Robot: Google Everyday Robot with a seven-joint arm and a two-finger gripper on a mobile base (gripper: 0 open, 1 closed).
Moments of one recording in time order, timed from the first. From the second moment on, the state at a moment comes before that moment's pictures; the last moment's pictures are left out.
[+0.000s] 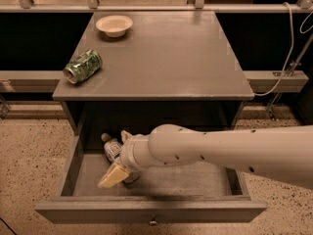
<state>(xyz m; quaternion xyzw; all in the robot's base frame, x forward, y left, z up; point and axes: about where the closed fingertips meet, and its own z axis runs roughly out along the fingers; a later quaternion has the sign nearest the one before) 0.489 0.130 0.666 -0.56 0.71 0.19 0.37</state>
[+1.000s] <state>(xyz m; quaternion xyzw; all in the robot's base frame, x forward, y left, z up) 0.490 0.124 0.619 -0.53 0.76 0.21 0.33</state>
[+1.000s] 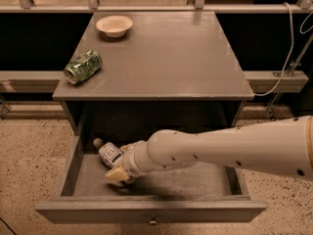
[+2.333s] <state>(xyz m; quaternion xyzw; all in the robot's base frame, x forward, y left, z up) 0.490 0.130 0.645 -0.54 0.70 0.30 0.36</state>
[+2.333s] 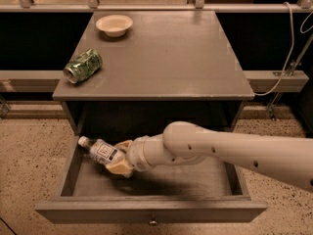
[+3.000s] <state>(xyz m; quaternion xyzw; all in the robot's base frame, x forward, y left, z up) 0.520 0.094 0.741 -0.57 0.58 0.34 0.47</state>
